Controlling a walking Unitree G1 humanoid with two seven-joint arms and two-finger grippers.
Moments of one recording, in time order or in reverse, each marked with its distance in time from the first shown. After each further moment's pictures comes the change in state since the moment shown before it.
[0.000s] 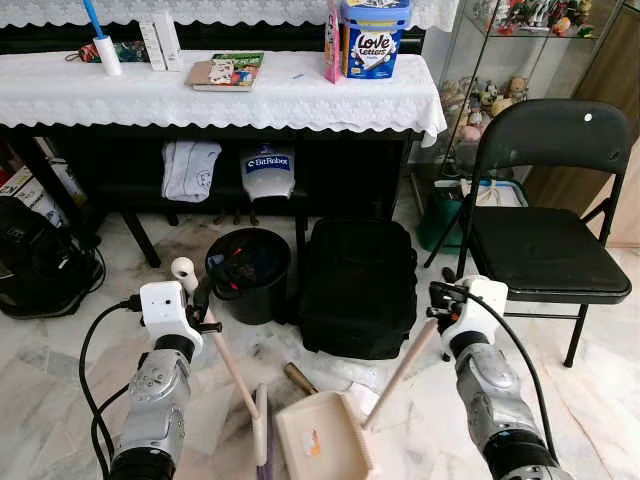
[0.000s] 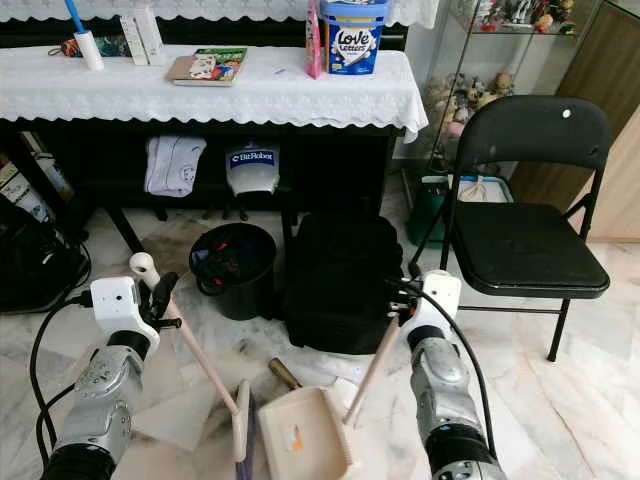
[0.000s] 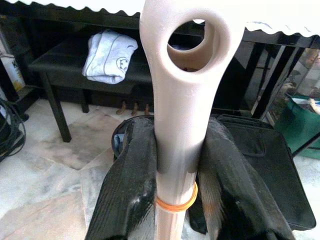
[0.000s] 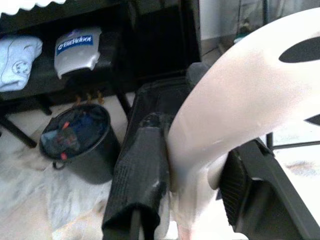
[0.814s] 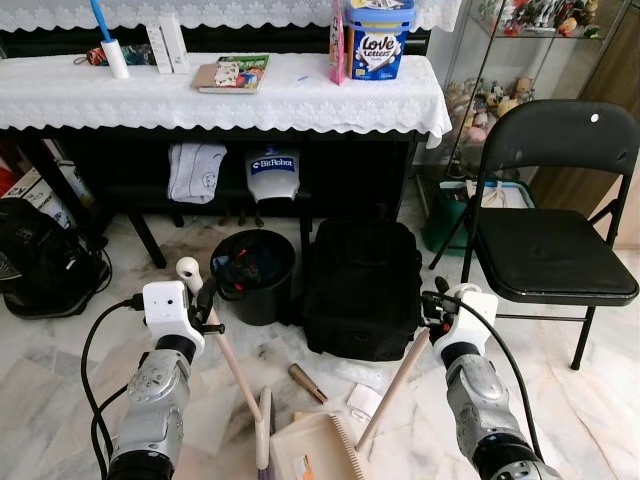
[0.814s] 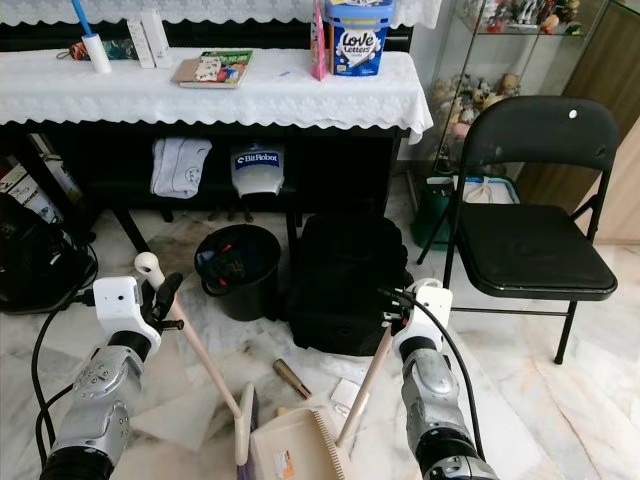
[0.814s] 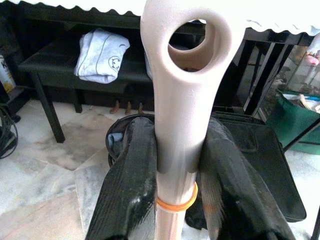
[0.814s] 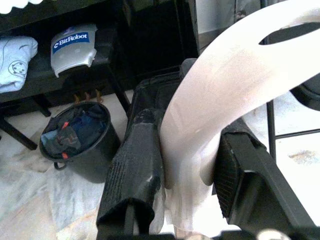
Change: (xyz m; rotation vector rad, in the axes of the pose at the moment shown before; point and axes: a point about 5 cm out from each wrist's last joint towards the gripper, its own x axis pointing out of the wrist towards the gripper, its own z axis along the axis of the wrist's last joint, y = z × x) left arm -0.001 -0.004 0.001 -0.005 0.014 -0.049; right arm 0.000 -0.003 -0.011 0.045 -0.020 -0.026
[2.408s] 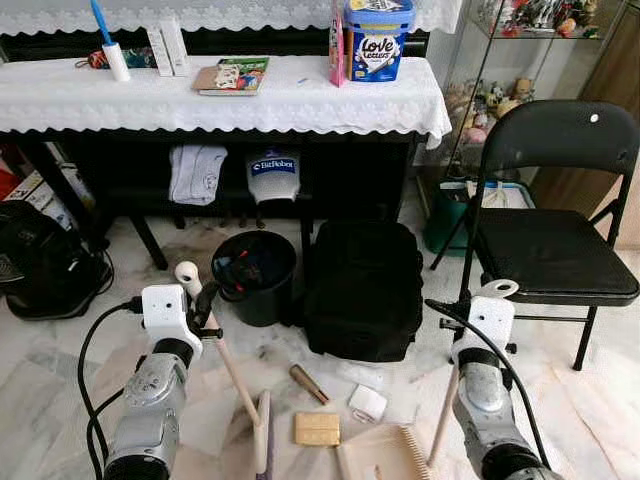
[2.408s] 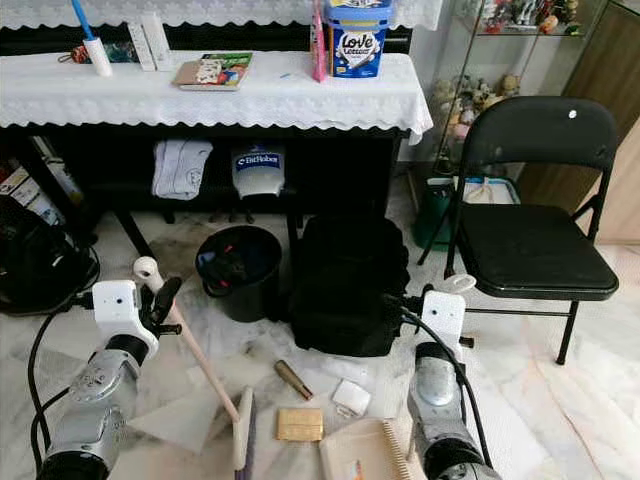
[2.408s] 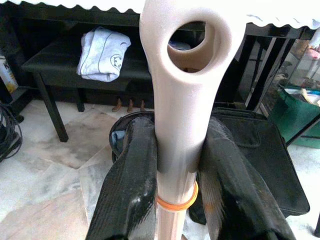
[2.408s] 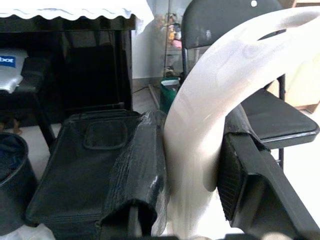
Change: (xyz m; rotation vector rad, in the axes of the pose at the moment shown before) left arm -0.004 0.003 -0.001 0.017 0.015 -0.017; right arm -0.014 -0.014 -0.001 -0.281 -0.182 -0.303
